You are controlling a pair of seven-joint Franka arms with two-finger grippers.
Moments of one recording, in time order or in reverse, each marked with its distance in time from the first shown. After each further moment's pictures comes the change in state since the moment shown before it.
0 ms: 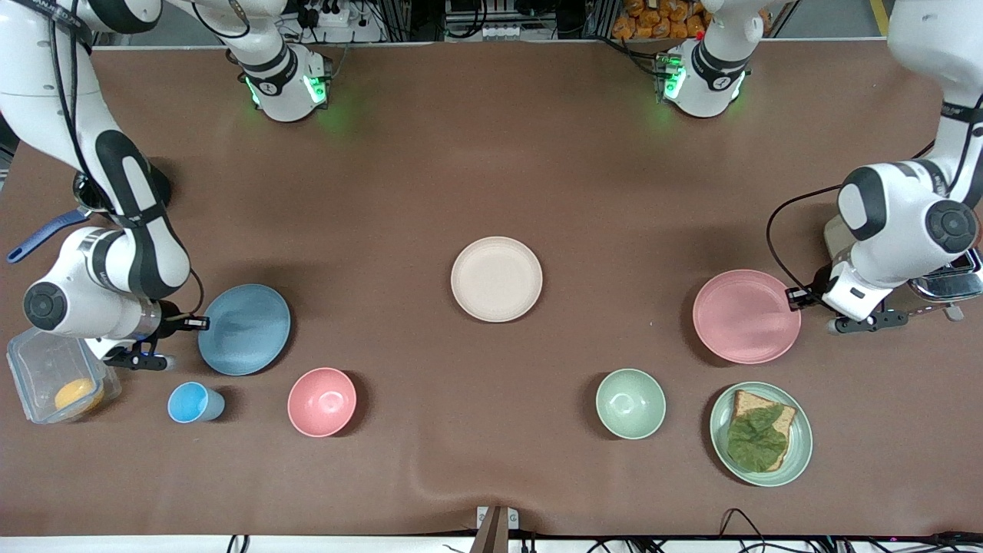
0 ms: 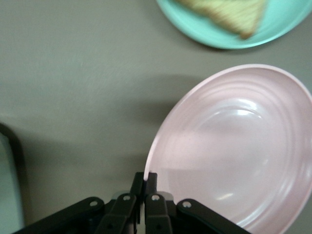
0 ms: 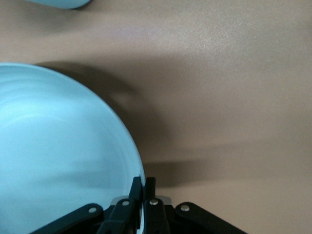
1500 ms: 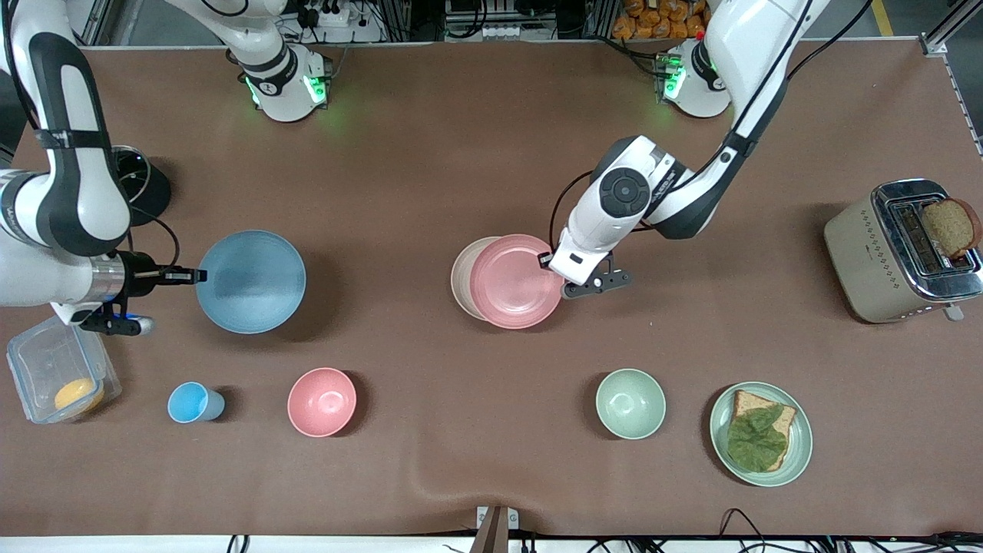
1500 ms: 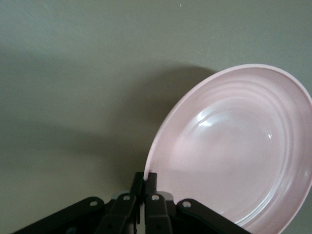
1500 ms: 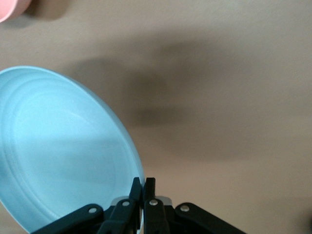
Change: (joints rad) left arm -0.440 0.210 -0.318 0.144 0.068 0.031 -0.925; right arm 0.022 -0.259 0.020 0.007 0.192 -0.461 0.006
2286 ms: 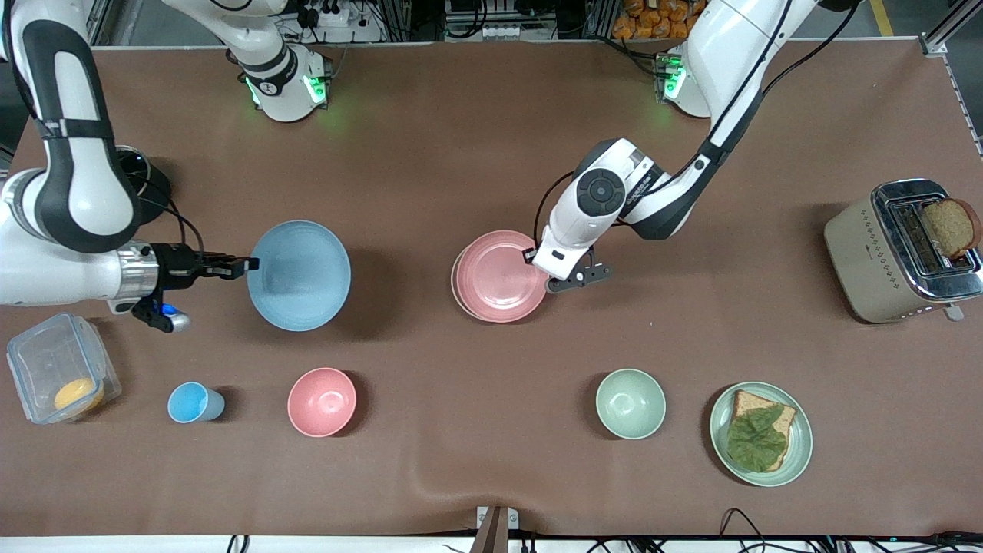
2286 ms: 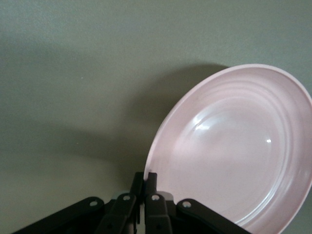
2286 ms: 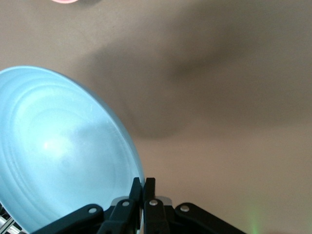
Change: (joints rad) left arm -0.043 0.037 0.000 -0.002 0.005 0.019 -0.066; right arm 0.076 -0.012 0.004 -0.024 0.277 -0.062 0.172
